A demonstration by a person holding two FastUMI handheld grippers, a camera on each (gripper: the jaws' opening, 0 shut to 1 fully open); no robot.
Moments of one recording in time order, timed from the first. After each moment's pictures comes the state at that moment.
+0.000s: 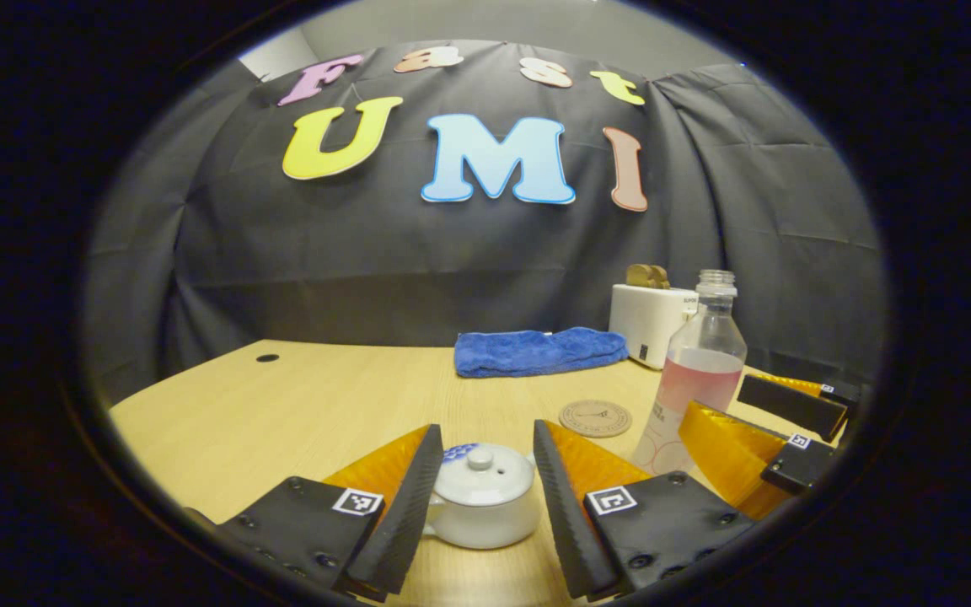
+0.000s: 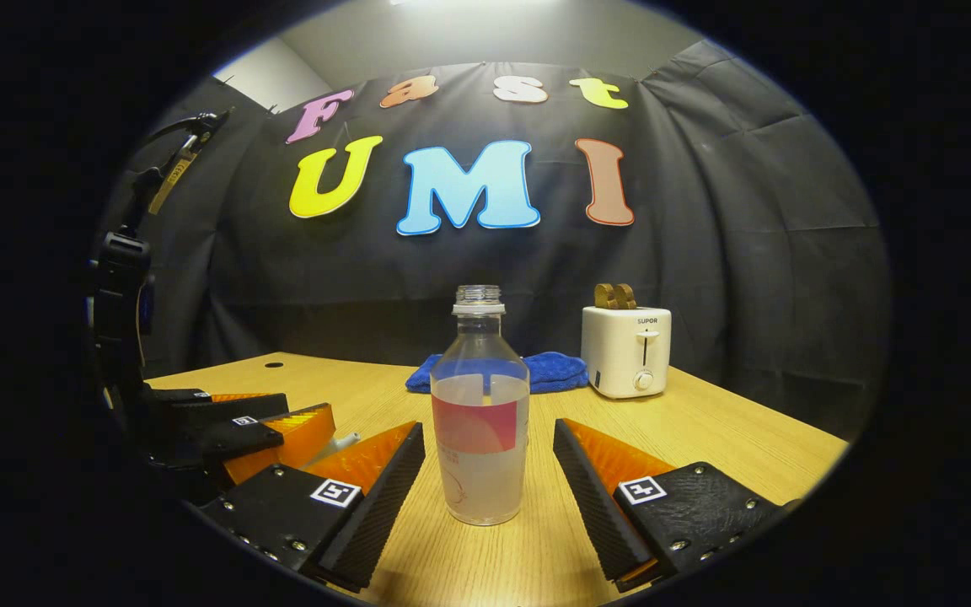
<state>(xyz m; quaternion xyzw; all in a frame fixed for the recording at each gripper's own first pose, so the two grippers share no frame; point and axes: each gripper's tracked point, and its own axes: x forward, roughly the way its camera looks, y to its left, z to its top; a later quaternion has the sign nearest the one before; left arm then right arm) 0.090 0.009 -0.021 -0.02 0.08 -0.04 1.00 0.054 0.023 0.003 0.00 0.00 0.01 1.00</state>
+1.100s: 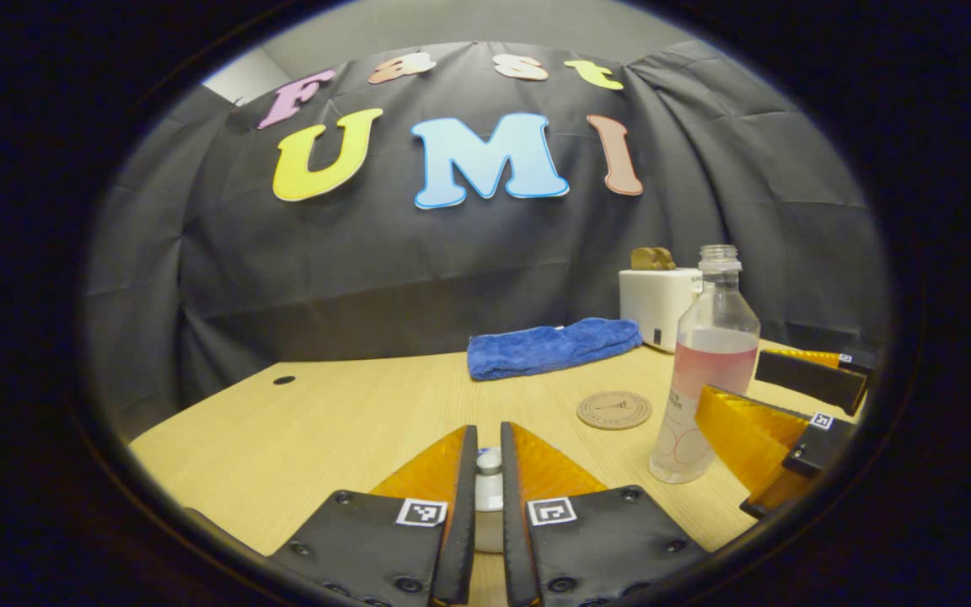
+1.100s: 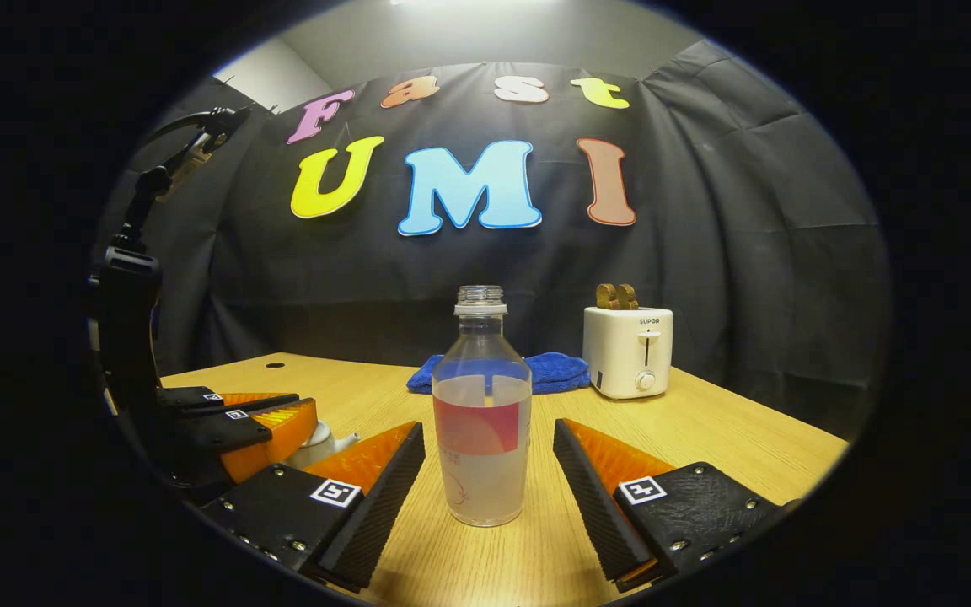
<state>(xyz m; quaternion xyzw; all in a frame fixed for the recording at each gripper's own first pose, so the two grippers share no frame) 0.092 0.012 -0.020 0.04 0.07 -0.02 1.00 0.055 0.024 0.003 0.00 0.00 0.02 1.00</state>
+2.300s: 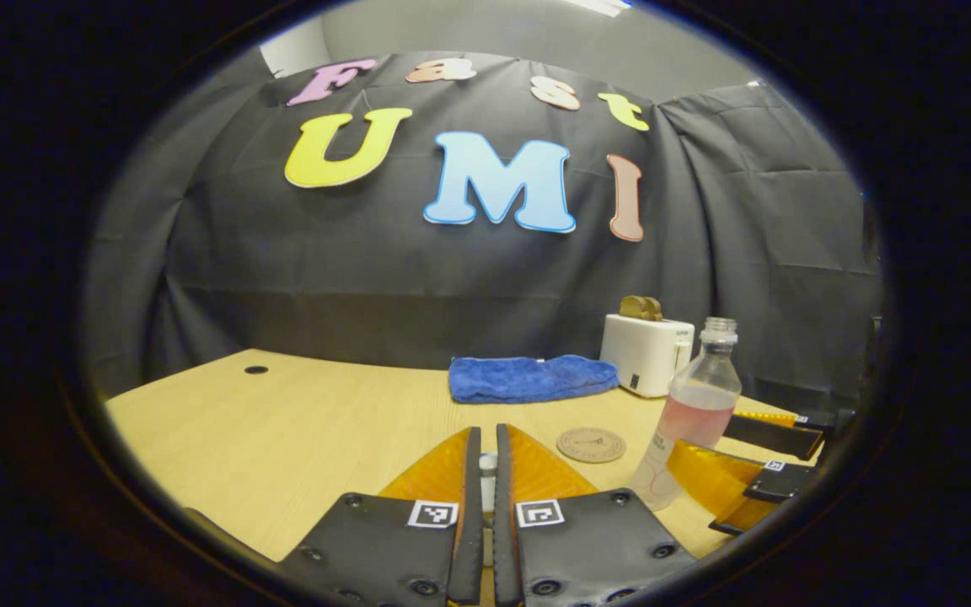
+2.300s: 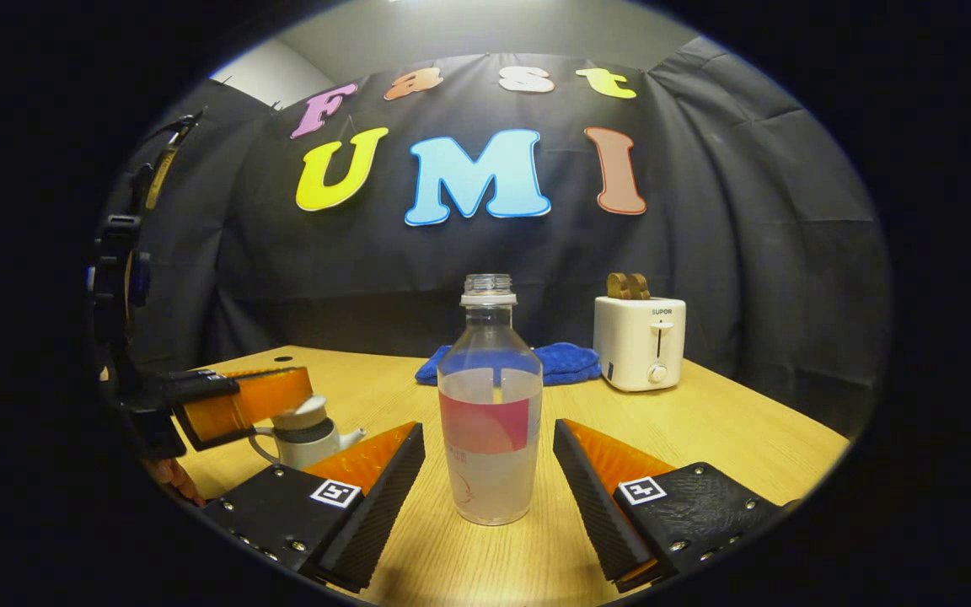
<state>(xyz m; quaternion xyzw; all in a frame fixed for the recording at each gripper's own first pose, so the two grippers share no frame) 0.095 0.029 0.015 -0.05 0.03 -0.07 1.00 0.065 0.029 -0.008 0.01 0.04 0.04 1.00</state>
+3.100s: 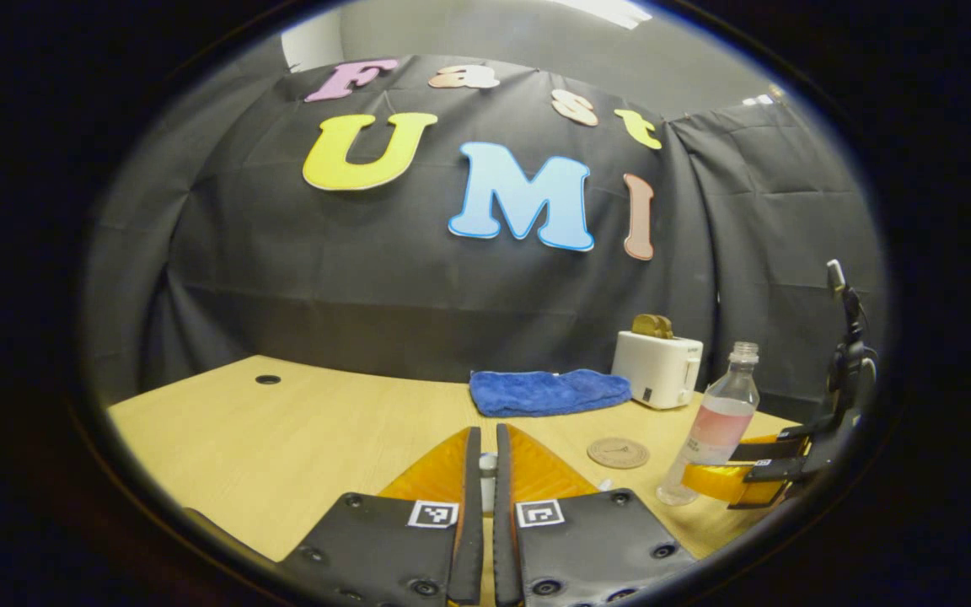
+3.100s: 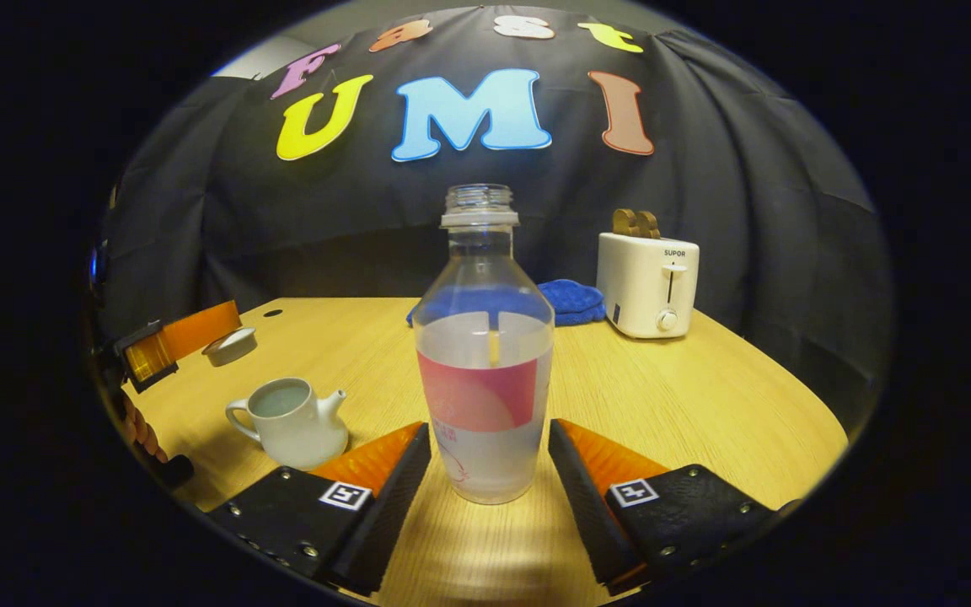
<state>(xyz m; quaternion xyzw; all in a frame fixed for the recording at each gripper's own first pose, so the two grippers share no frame) 0.099 0.092 0.013 -0.07 0.03 -0.08 0.99 0.075 0.026 -0.043 0.01 0.16 0.03 0.99</state>
